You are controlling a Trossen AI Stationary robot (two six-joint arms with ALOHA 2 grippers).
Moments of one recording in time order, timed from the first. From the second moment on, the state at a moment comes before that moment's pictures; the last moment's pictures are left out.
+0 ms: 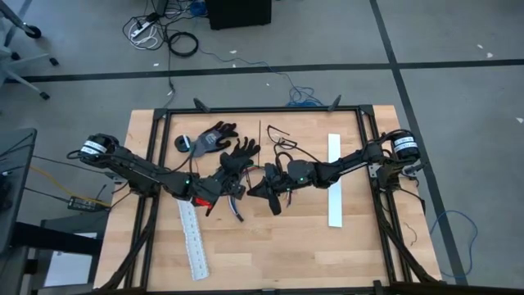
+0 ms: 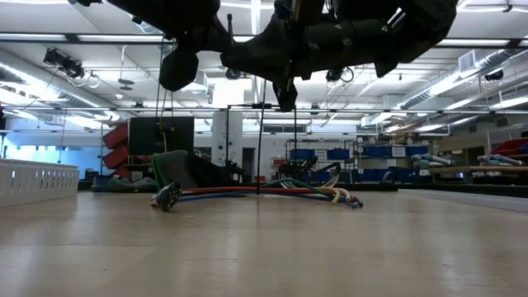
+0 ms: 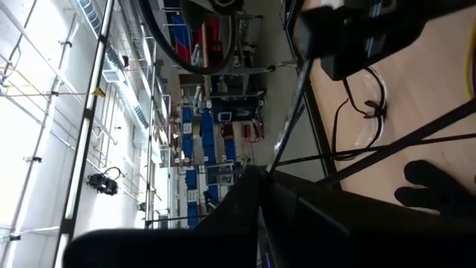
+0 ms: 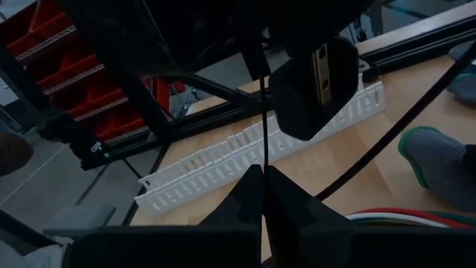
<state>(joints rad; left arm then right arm) -0.31 1.43 0.78 0.40 -1.08 1.29 0.11 1.78 0.90 0.76 -0.08 0.40</state>
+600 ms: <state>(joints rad) -0.34 1.48 0.78 0.43 -1.10 1.31 0.08 1.78 0.90 0.73 -0.07 0.50</state>
